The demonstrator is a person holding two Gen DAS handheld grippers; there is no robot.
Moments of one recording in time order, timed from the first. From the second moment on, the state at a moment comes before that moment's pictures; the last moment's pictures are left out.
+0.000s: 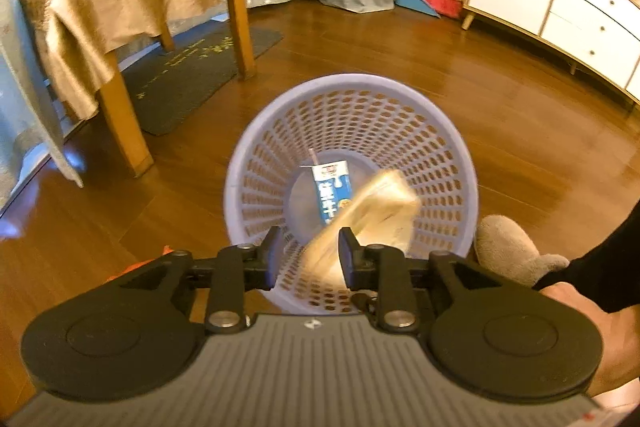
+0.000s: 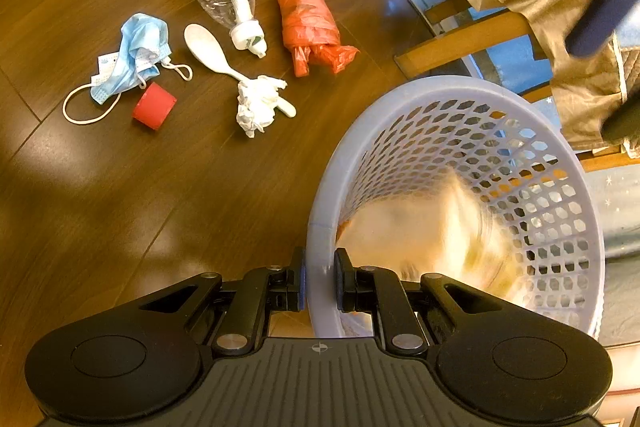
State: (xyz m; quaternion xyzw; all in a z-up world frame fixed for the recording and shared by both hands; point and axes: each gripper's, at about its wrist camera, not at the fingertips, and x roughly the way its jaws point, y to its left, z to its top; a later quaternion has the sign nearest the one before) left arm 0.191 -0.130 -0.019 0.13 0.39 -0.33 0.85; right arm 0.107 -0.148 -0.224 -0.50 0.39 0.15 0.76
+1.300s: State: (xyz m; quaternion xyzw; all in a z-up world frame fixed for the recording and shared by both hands) left arm 0.178 0.009 -0.155 0.16 0.51 -0.23 0.81; right arm 0.113 -0.146 -0.226 -0.51 0.39 0.15 0.75
